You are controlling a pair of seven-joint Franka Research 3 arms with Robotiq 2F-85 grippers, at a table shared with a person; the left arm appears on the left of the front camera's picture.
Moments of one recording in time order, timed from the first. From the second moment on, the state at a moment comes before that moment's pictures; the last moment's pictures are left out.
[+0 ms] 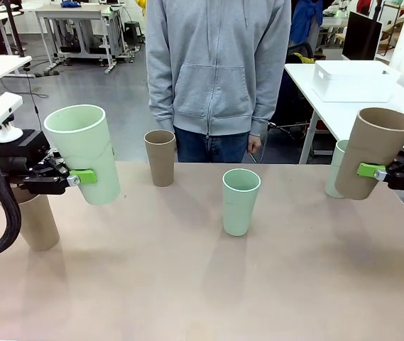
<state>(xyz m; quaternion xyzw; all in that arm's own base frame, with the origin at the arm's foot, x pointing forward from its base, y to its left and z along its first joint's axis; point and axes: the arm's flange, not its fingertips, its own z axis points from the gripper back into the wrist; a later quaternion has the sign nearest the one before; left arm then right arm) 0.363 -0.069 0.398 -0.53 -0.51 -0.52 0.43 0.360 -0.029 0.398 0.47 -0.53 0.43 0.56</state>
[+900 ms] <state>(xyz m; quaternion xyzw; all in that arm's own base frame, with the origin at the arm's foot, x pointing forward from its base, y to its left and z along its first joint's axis) 0.363 -0.069 0.398 -0.53 -0.51 -0.52 0.43 0.360 -0.029 0.398 0.47 -0.53 0.43 0.56</state>
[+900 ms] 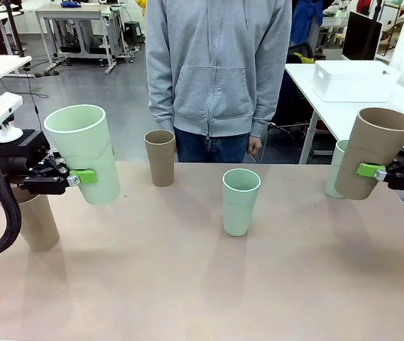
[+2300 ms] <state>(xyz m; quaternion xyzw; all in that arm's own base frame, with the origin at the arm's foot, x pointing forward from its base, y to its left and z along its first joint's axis) 0.363 -0.069 0.398 -0.53 -0.51 -0.52 0.43 0.360 -0.029 0.398 0.47 -0.53 0.43 0.56</state>
